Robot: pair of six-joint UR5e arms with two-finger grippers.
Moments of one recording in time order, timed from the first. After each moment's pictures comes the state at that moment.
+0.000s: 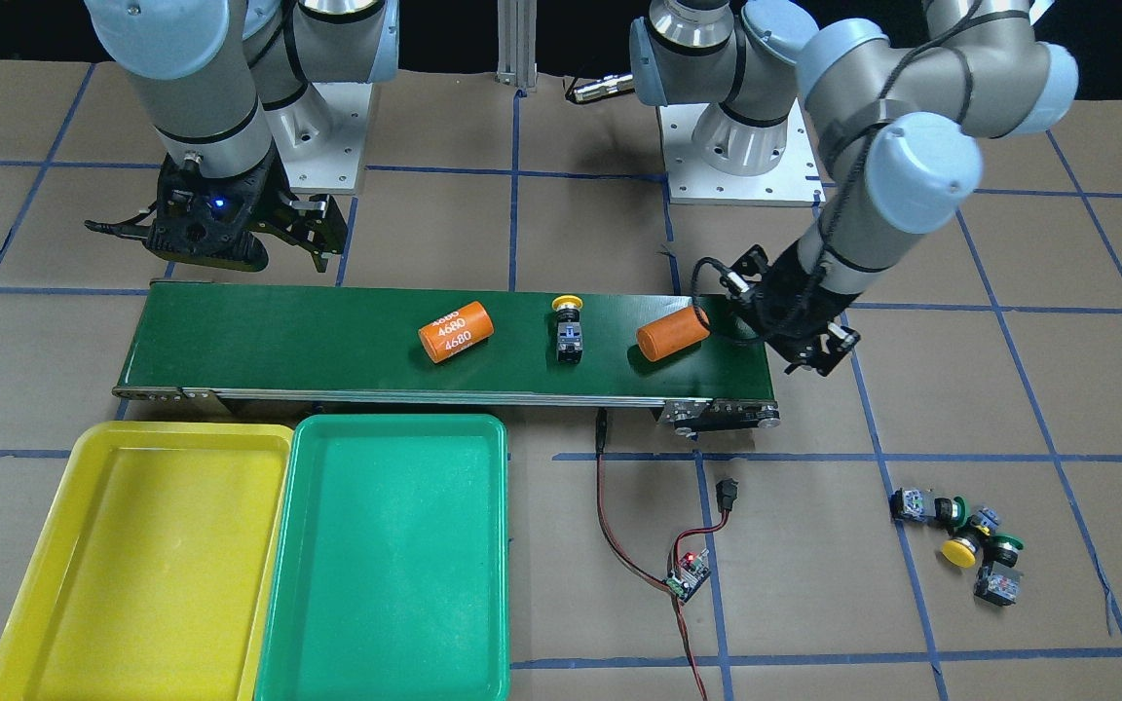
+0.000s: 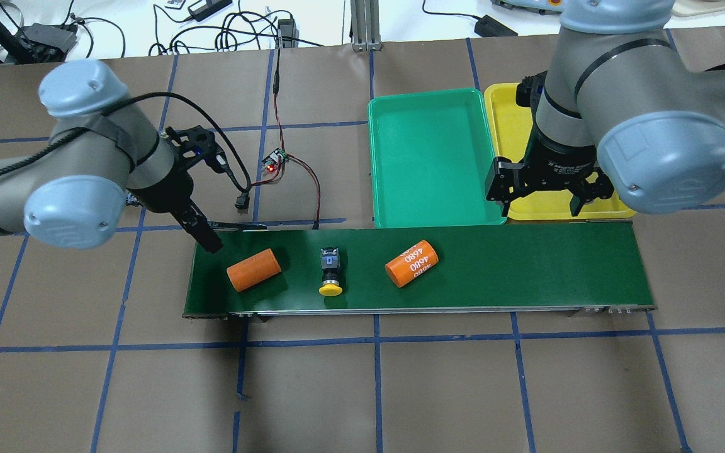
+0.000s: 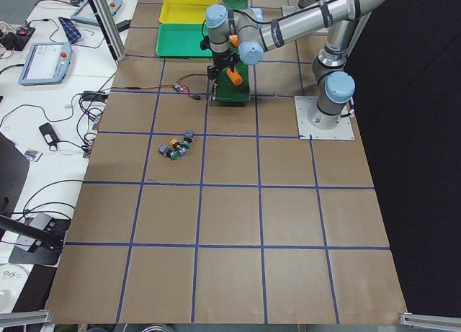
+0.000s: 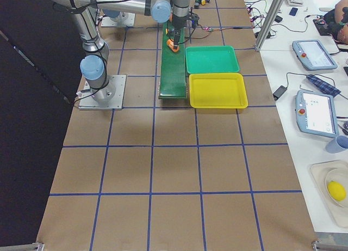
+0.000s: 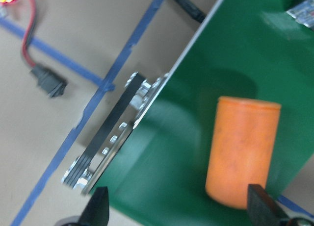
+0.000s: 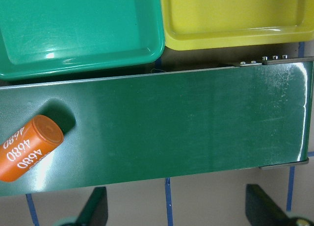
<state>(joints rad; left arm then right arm) -1.40 -1.66 -1.91 -1.29 1.49 0.94 1.63 -1.60 1.79 -1.66 -1.64 0.15</state>
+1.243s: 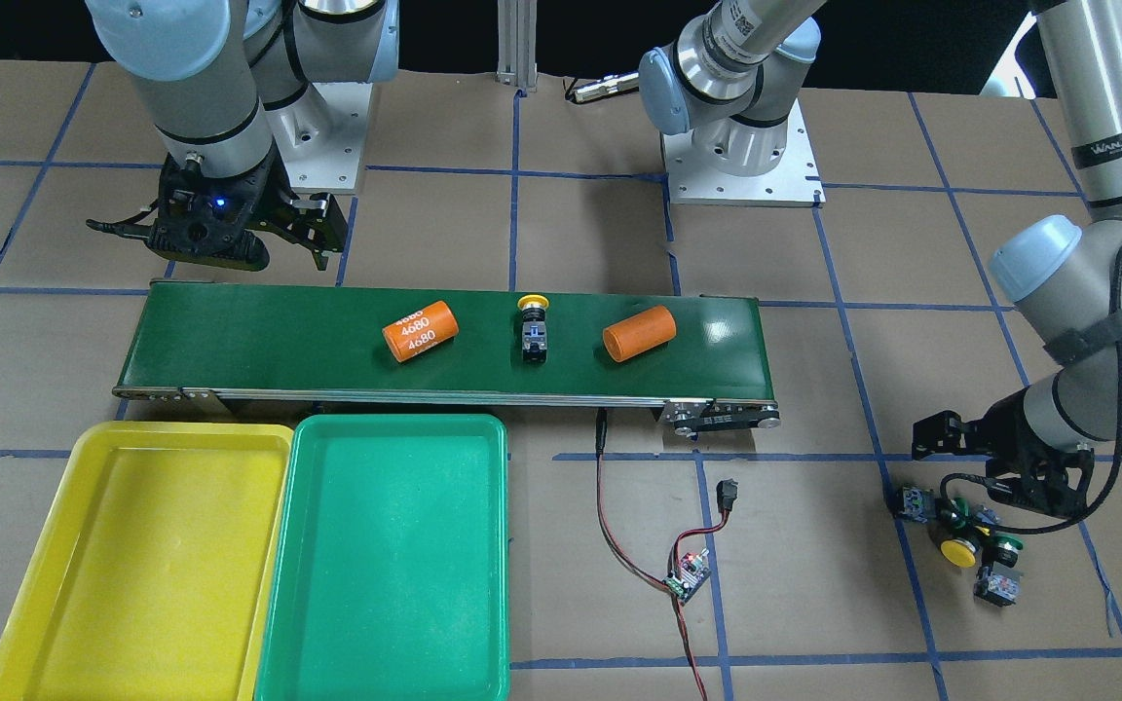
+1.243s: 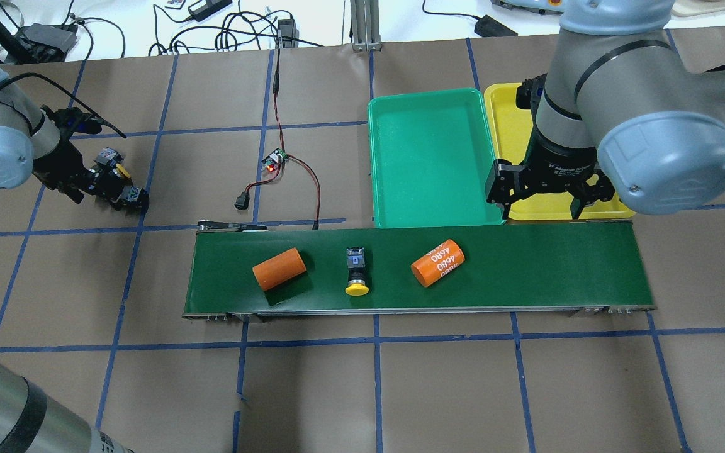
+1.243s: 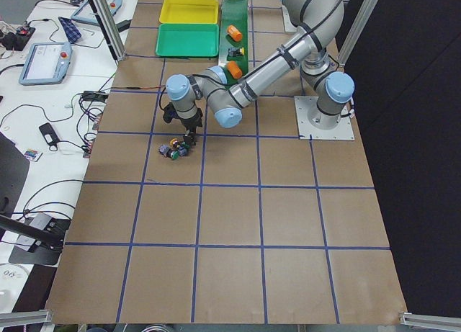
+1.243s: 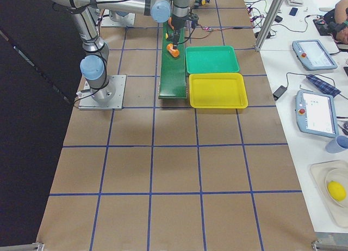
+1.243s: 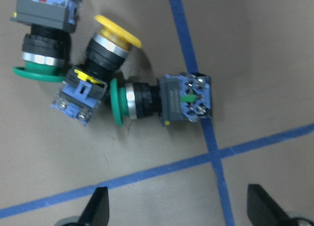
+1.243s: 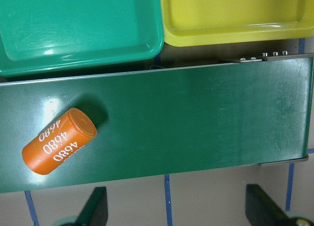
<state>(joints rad) -1.10 -2.04 -1.68 -1.10 1.60 0.71 1.63 -1.60 1.79 -1.65 -1.64 0.15</state>
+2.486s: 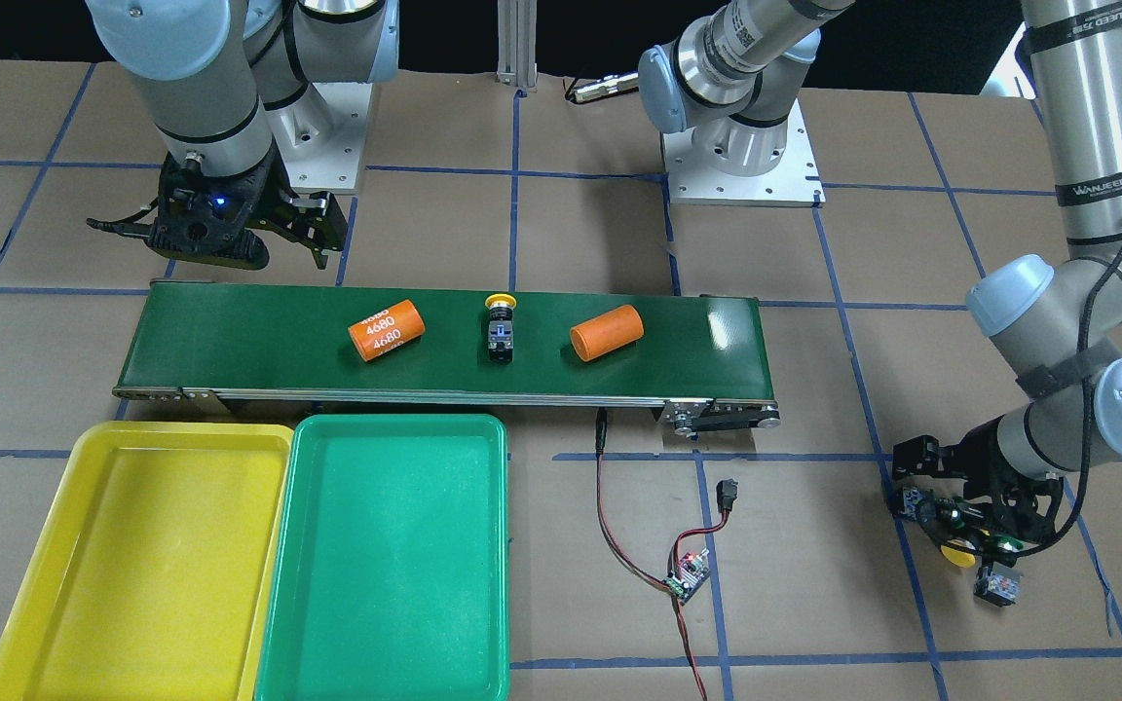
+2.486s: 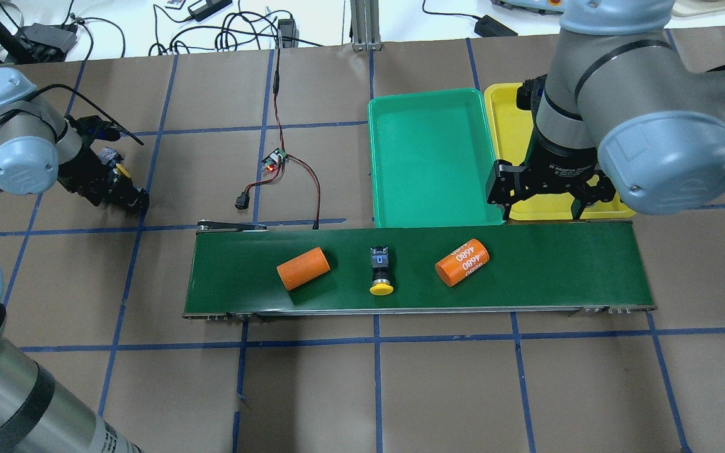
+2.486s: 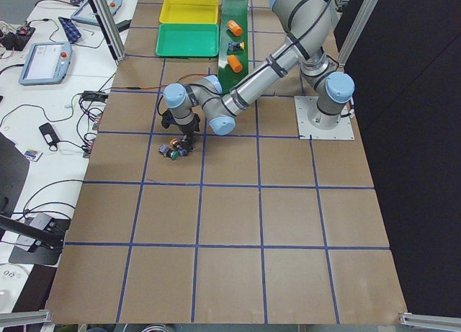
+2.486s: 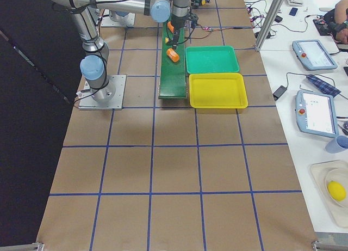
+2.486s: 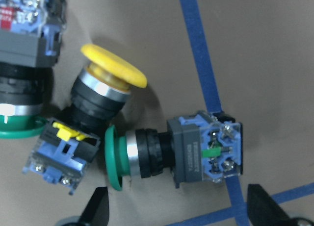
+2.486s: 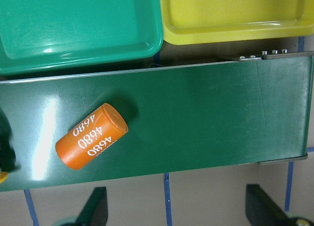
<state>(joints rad) -1.12 -2.12 -1.67 -1.05 1.59 0.72 1.63 -1.60 1.79 -1.65 -1.64 0.15</state>
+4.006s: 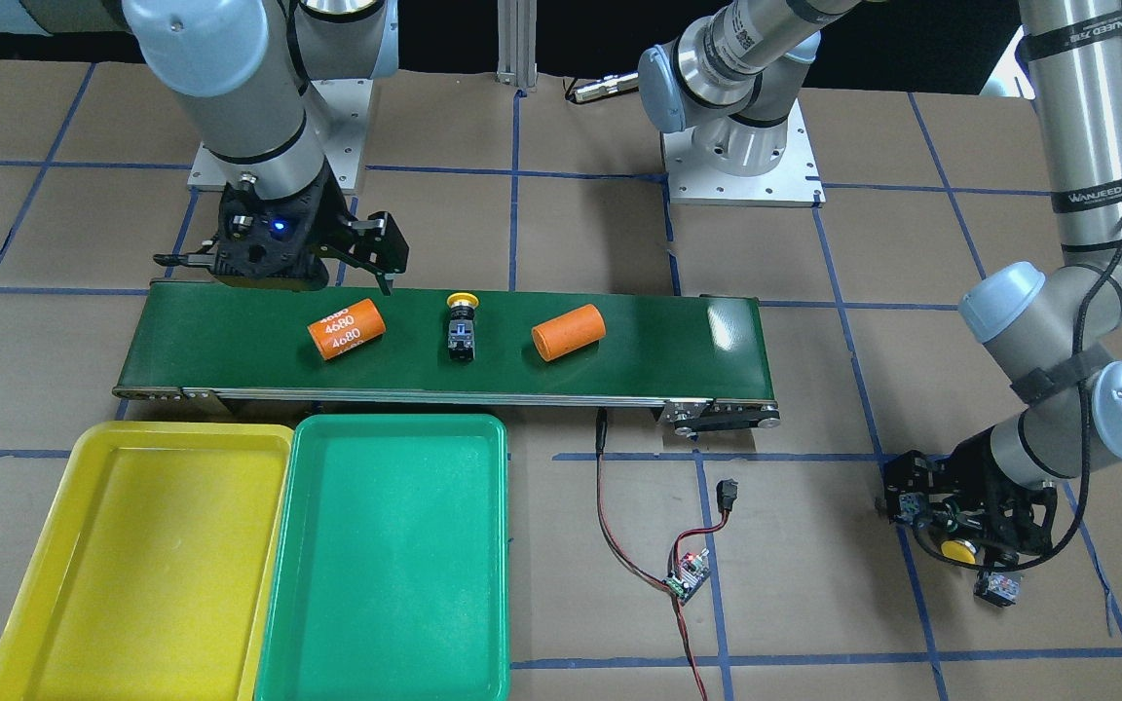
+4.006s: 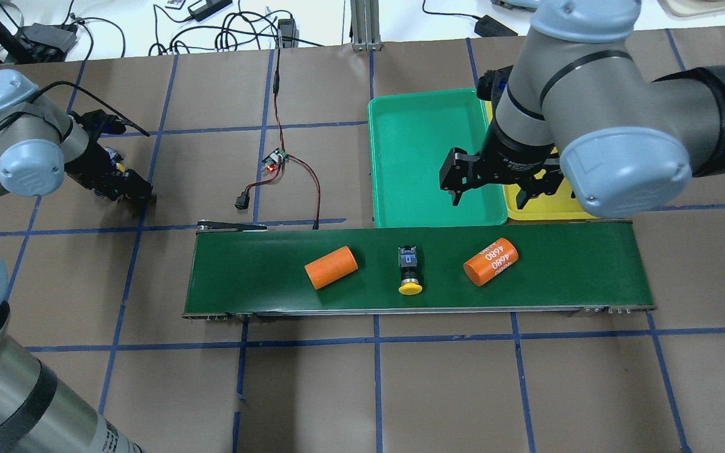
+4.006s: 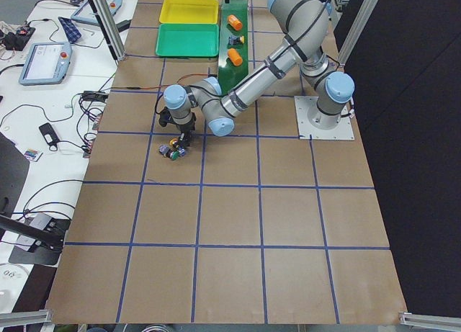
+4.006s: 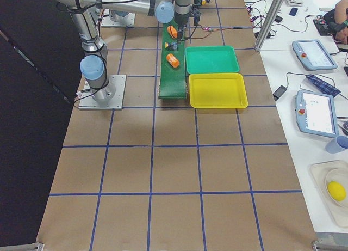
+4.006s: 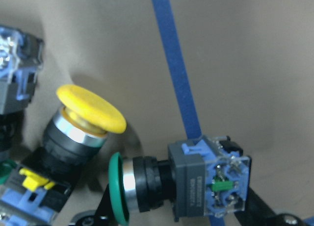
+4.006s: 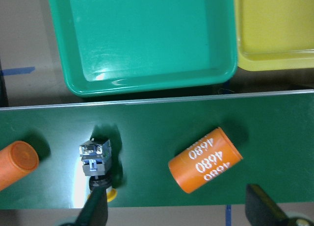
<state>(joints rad) -1.13 -2.12 -1.67 -1.00 1.51 0.67 1.71 -1.53 1.79 -1.81 -1.49 0.19</state>
